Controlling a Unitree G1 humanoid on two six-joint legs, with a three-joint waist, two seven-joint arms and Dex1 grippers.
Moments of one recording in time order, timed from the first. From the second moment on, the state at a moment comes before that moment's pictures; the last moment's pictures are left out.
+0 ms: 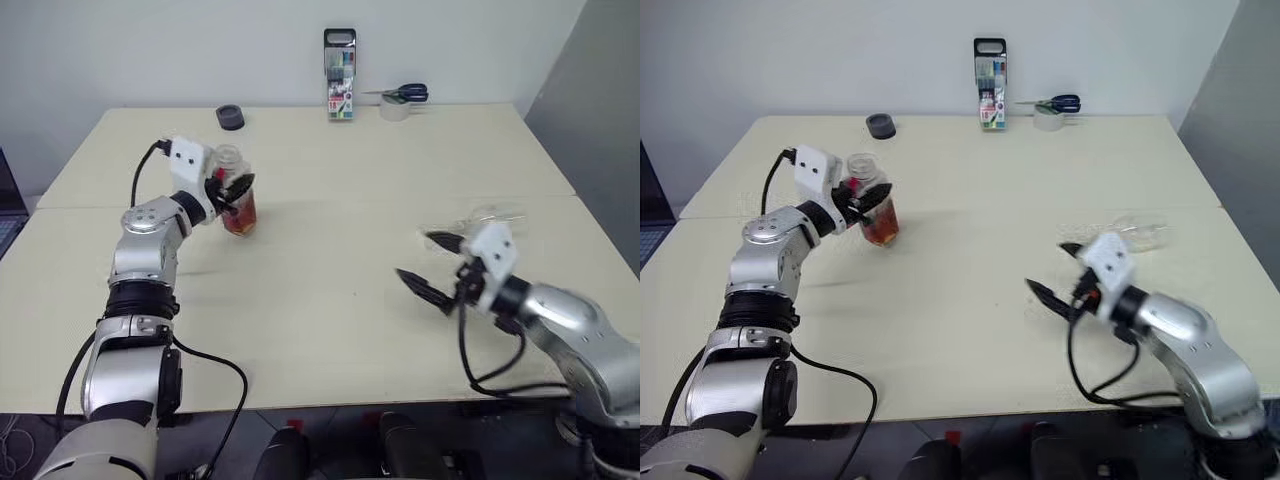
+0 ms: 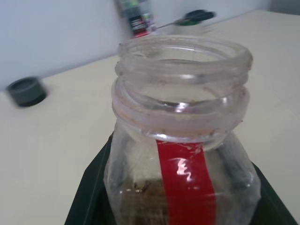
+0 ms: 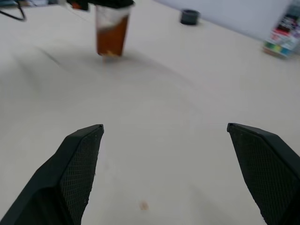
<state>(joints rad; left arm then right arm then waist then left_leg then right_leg) -0.82 0.56 0.17 0.64 -0.18 0.17 -0.60 -0.30 -0.55 0.08 -0.56 0.42 0.67 0.57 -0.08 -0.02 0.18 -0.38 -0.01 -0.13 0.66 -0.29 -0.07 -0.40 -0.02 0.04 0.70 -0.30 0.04</state>
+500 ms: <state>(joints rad) -0.72 0.57 0.27 0.60 -0.23 0.17 -0.46 -0.55 -0.29 0.29 -0.29 0.26 0.66 0.51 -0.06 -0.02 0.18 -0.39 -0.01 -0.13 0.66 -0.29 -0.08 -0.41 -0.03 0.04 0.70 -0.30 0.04</state>
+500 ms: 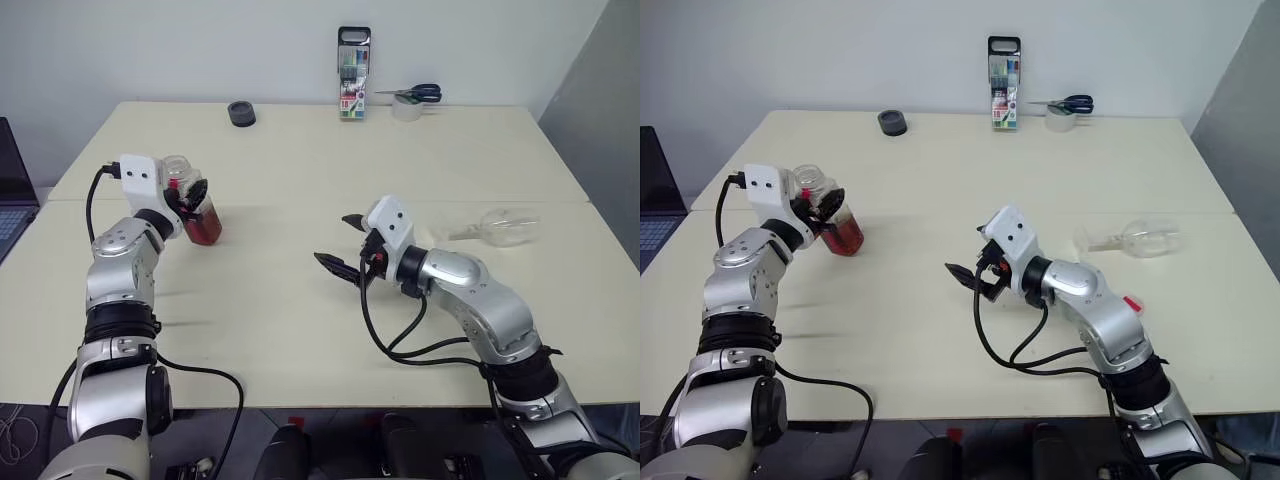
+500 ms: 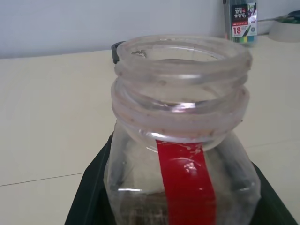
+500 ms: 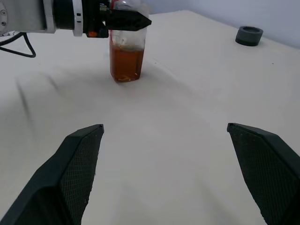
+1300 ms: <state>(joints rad) -0.53 0.51 0.26 0.55 -0.19 0.05 -0.41 -0.51 -0.27 0.29 -0.34 0.25 0.66 0.50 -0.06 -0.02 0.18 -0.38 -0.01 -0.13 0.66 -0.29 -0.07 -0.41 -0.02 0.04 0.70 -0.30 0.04</state>
